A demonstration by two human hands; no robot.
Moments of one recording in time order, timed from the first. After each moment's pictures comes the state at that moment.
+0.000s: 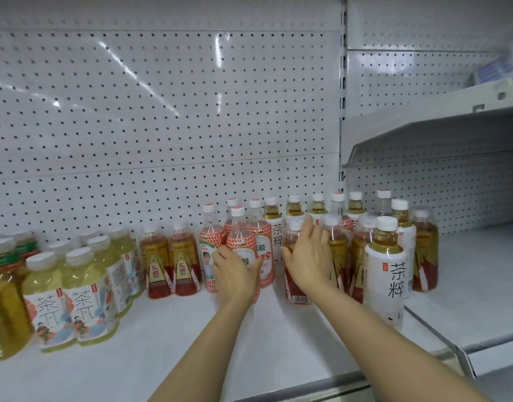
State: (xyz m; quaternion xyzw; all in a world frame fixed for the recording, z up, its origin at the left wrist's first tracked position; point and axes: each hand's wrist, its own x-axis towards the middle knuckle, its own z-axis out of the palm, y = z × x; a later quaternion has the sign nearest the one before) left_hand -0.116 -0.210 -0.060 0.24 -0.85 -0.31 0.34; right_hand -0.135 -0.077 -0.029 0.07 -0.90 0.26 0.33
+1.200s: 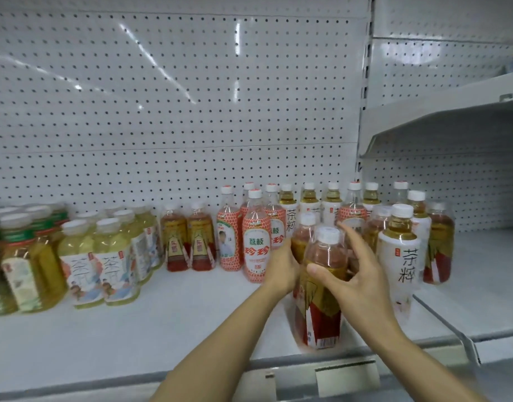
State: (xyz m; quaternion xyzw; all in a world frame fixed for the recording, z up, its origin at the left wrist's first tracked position) left_hand -0.073 -0.168 -0.061 -0.03 -0.86 -0.47 0.18; right_hand -0.009 -0.014 -0.045 0.24 -0.73 0.59 0.24
